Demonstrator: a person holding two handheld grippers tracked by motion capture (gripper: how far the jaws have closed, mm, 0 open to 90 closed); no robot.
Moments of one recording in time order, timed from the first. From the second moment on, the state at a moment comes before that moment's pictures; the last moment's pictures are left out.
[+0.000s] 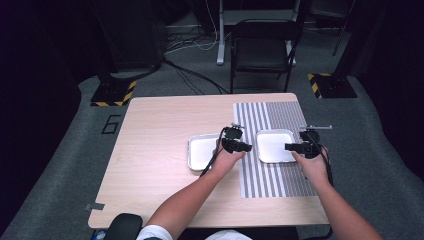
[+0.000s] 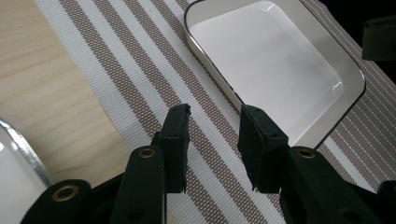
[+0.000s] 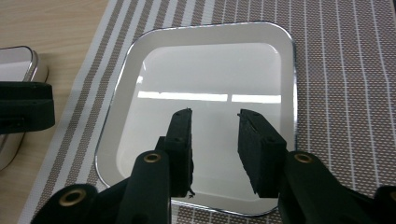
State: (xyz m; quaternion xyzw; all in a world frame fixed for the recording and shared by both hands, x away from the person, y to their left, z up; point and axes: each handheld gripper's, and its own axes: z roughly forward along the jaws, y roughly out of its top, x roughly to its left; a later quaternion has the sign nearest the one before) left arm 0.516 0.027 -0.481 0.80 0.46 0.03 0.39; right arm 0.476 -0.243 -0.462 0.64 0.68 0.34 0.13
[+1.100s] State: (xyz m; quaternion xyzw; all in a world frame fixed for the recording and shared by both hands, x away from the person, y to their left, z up) left arm 0.498 0.111 -0.462 0.78 0.47 0.07 0.39; right arm 0.453 -0.200 -0.448 0.58 0.72 0.36 0.12
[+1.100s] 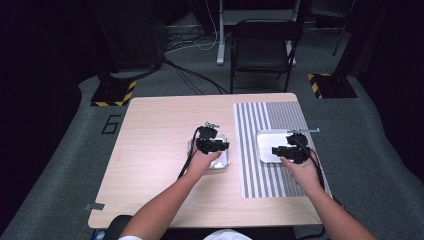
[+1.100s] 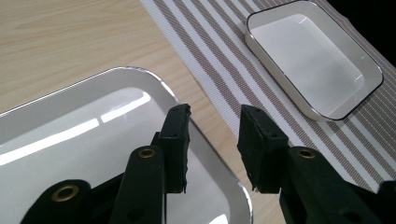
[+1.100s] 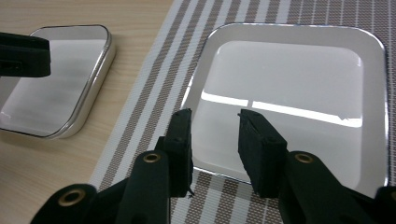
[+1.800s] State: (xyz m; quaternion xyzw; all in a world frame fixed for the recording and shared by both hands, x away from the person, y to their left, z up) left arm 0.480 0.180 -0.471 0.76 0.50 0.09 0.40; right arm 0.437 -0.146 -0.450 0.52 0.76 0.37 0.10
